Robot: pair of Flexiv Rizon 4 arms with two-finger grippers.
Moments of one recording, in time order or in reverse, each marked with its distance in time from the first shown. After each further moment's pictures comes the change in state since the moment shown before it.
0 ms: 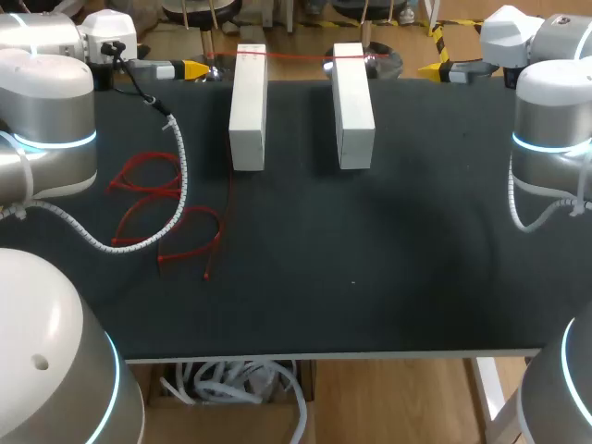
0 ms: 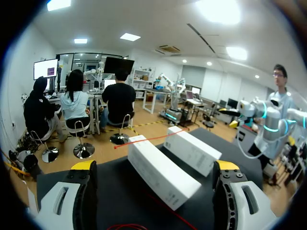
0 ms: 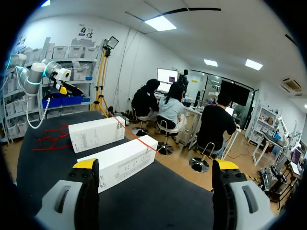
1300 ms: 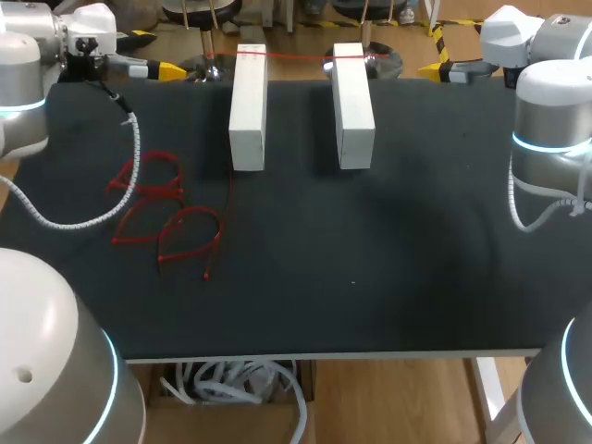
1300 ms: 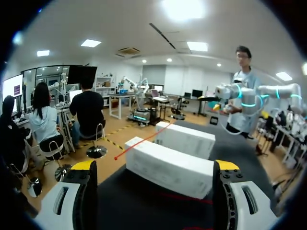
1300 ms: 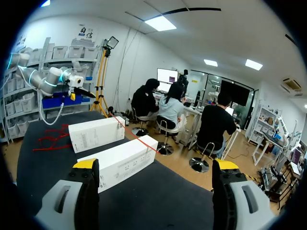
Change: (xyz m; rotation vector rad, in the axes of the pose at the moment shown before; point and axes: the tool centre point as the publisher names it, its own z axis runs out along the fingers) left arm -0.065 0.011 0.044 0.026 0.342 0.209; right arm 0.000 0.000 0.000 0.000 0.000 0.000
